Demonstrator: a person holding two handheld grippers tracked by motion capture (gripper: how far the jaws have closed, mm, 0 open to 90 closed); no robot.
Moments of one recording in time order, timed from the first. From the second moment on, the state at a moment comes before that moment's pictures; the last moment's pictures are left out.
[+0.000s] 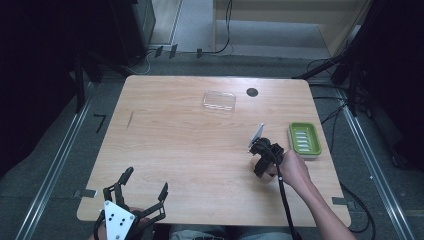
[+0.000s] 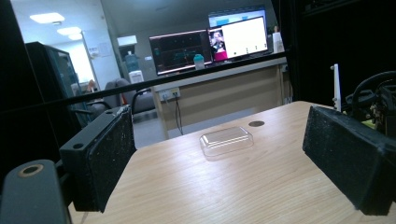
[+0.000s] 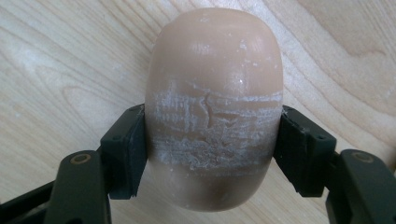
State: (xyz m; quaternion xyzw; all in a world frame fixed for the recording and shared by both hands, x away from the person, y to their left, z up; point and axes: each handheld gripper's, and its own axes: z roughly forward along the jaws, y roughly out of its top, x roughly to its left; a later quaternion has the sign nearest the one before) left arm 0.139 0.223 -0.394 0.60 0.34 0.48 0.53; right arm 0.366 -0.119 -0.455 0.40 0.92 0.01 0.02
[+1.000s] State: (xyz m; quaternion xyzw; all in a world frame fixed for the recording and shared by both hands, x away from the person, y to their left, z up) left arm 0.140 0.223 -0.394 0.60 0.34 0.48 0.53; right arm 0.361 -0.147 -0.442 0.42 0.91 0.00 0.02
